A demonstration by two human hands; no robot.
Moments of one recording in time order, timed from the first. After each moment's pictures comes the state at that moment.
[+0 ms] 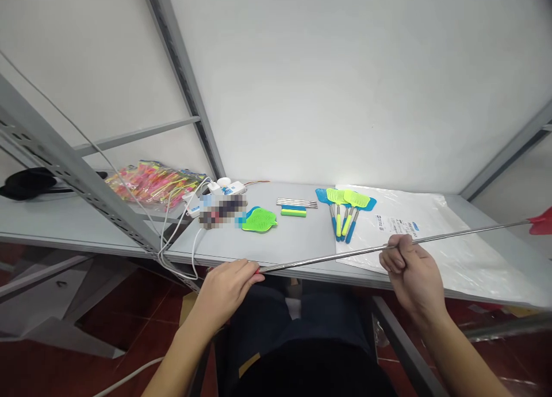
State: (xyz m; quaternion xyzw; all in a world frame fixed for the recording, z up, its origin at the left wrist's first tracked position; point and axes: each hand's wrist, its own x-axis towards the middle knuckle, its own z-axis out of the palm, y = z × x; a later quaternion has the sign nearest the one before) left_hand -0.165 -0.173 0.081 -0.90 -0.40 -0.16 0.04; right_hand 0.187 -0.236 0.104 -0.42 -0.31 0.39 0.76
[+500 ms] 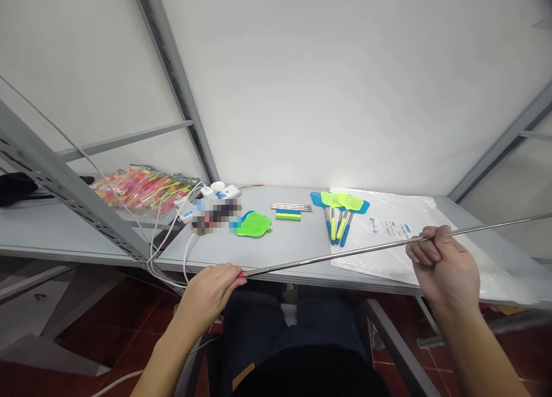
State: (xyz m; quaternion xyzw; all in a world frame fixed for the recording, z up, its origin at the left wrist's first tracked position) left_hand -0.185 -0.160 0.080 -0.90 -0.38 -0.22 0.08; right_hand 0.231 -0.240 0.124 -0.41 -0.29 0.32 0.81
